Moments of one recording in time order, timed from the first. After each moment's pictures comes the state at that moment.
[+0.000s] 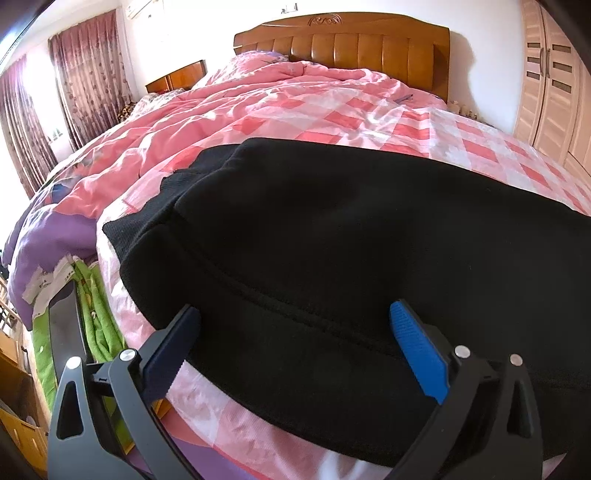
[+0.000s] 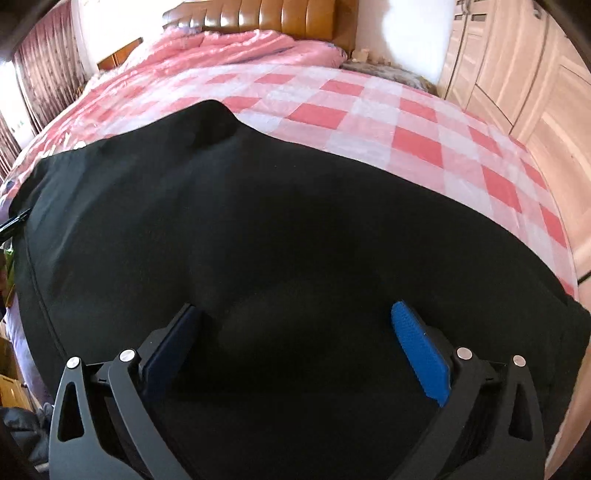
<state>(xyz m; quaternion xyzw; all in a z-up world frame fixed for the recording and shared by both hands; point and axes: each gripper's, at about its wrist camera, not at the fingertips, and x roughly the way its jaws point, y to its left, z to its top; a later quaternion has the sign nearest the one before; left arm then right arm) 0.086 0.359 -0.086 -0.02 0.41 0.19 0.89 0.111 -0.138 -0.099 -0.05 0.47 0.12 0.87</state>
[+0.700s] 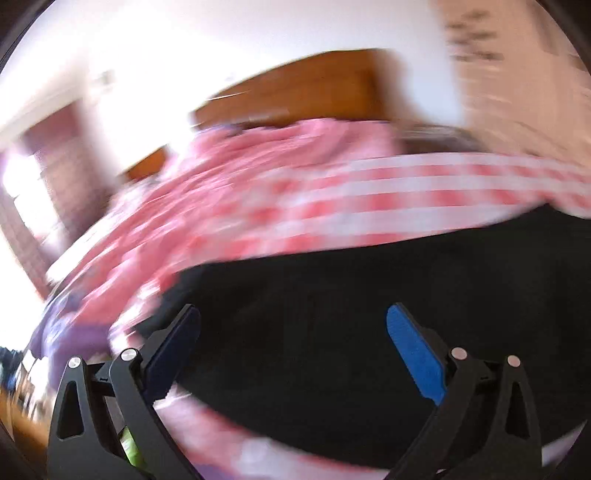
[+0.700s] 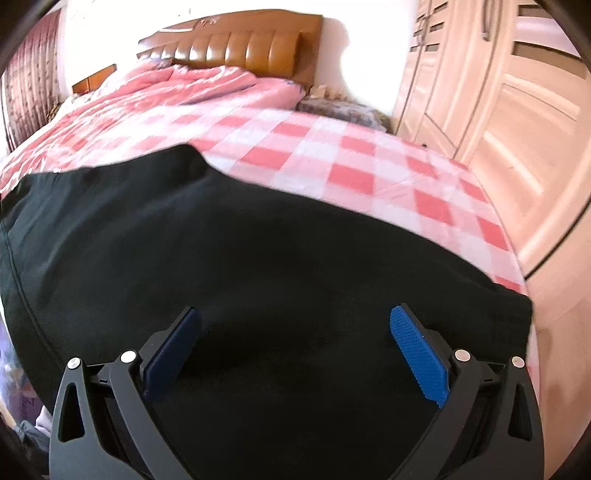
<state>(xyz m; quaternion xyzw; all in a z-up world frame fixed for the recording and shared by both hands) 0.090 0.206 -0.001 0.12 0.33 0.09 0.93 0.088 -0.154 -0.070 -0.07 0.40 0.04 0.91</state>
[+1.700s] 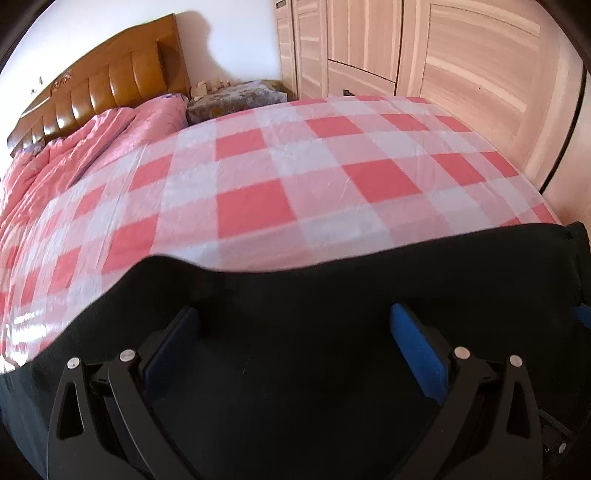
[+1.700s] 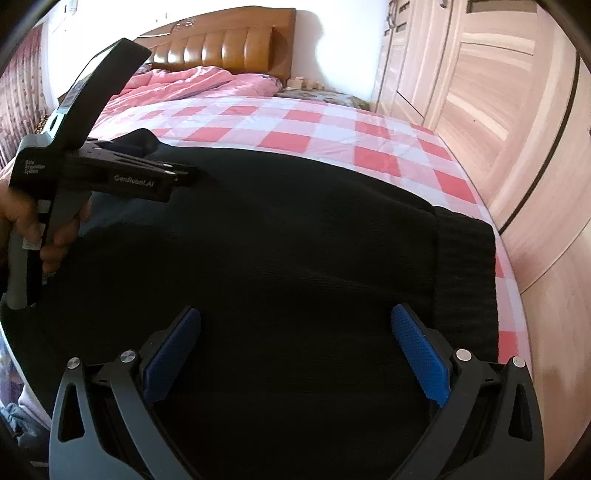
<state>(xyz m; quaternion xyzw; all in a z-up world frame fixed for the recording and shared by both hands) 0.244 -0.123 -0.075 0.13 0.43 -0.18 0.87 0.069 -0.228 -0.094 -0.04 0.42 0.01 0.91</state>
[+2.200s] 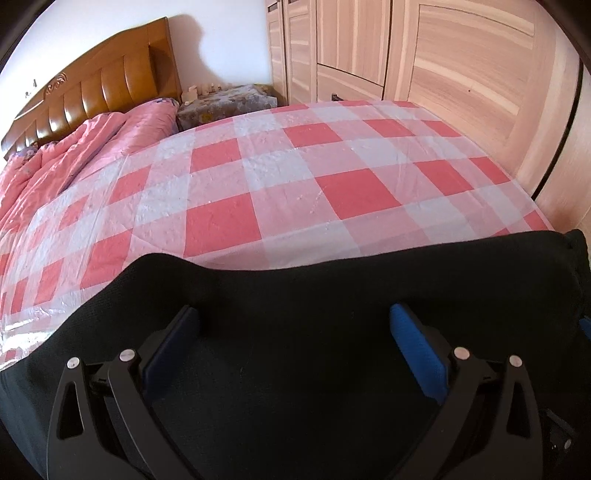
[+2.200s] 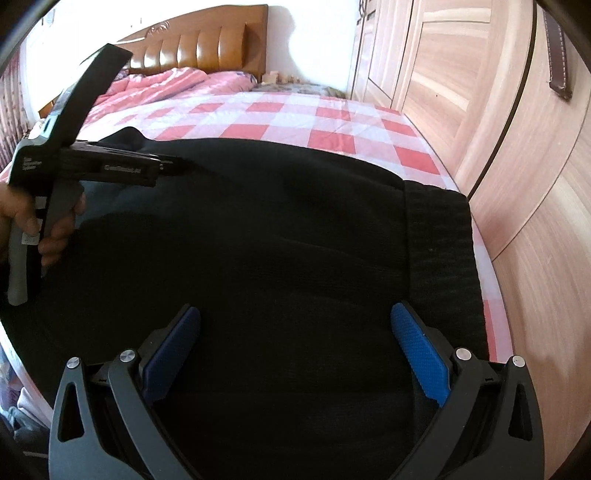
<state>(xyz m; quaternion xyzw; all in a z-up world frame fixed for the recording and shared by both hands) 0.240 -0.135 -0.072 0.12 0.43 -0.20 0.88 0.048 -0.250 -0.093 -0.02 0.43 -0.02 0.90</state>
